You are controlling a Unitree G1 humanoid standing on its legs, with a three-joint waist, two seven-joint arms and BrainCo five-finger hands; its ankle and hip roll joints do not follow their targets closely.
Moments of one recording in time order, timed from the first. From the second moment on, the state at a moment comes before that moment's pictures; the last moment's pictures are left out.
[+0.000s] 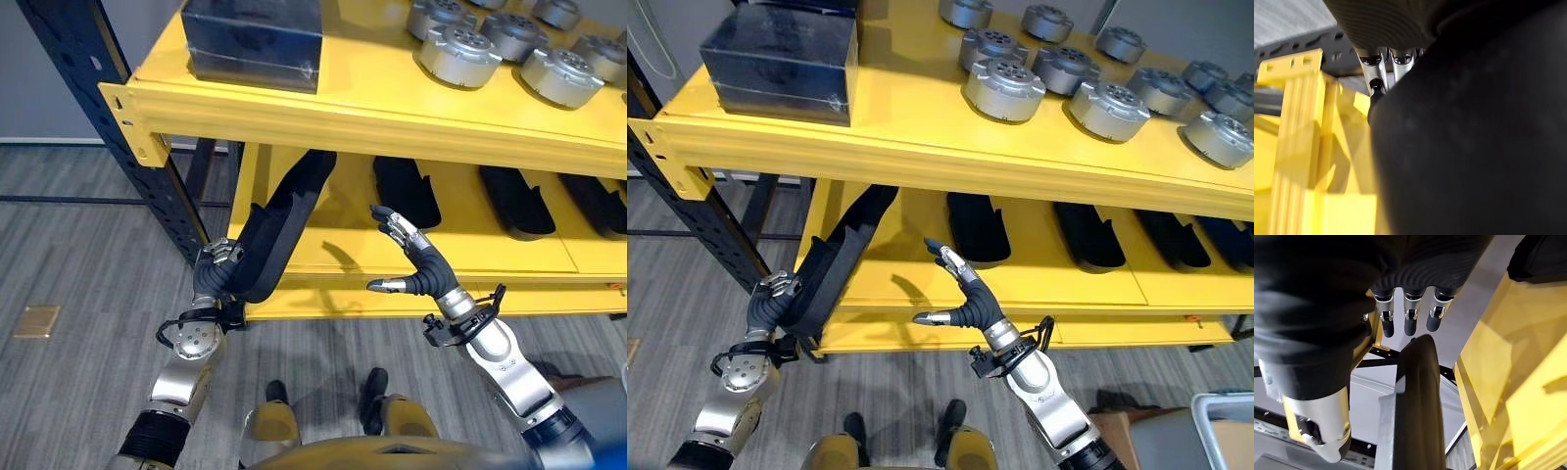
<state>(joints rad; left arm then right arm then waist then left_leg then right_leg) 0.09 0.44 -0.15 0.07 -0.33 -0.10 0.37 0.06 -0.46 0.39 -0.20 0.17 -0.31 0.01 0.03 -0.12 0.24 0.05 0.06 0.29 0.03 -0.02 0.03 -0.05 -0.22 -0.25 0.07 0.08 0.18</state>
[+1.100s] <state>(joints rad) 0.09 0.30 -0.09 0.15 -0.42 -0.11 0.67 0.04 -0.55 0.25 -0.22 0.14 -0.37 -0.13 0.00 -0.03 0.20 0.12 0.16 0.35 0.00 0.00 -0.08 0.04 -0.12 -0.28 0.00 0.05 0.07</state>
